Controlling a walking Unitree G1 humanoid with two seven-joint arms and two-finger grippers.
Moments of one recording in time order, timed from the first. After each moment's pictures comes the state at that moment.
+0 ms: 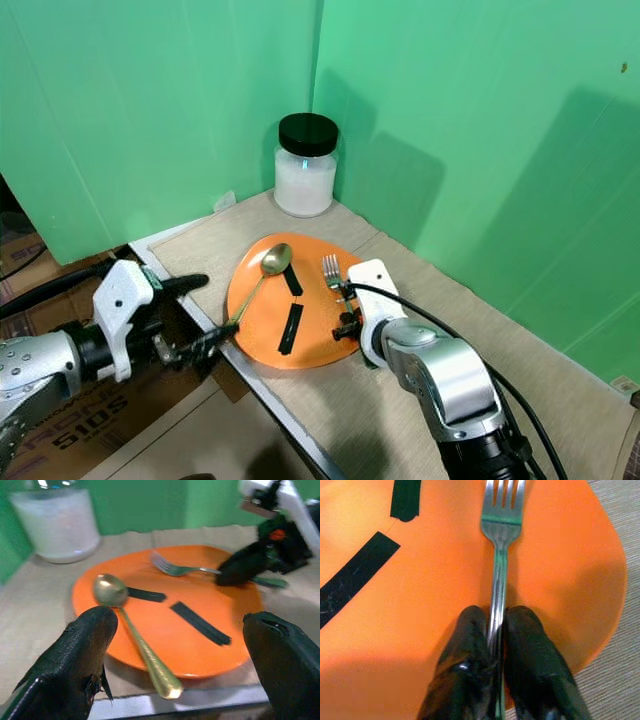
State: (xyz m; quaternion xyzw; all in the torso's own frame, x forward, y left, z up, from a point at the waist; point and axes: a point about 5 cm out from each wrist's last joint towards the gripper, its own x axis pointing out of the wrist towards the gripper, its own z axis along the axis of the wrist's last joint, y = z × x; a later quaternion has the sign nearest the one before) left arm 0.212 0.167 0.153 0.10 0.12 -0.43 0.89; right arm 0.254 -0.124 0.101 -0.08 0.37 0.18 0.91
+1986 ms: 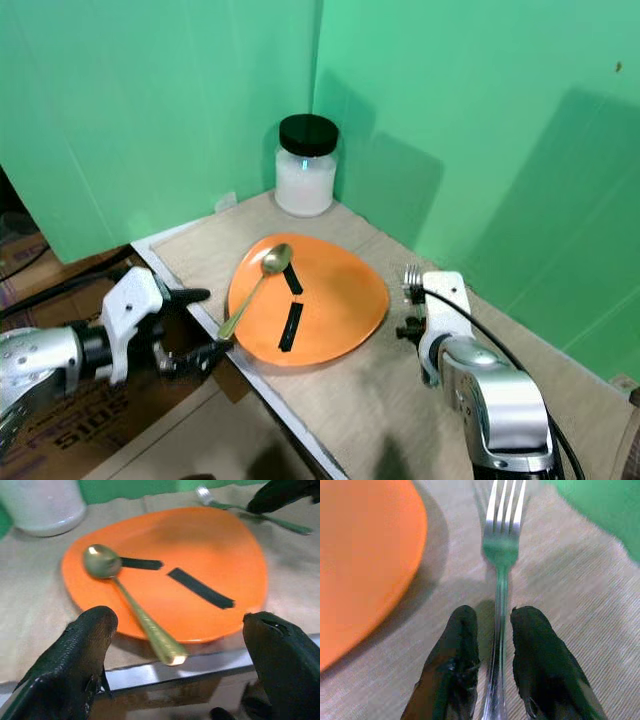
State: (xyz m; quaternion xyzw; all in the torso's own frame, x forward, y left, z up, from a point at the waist) left arm 0.225 0.175 0.141 0.14 0.16 -0.44 0.87; right arm 0.240 -0.188 0.100 -0.04 0.36 0.00 0.93
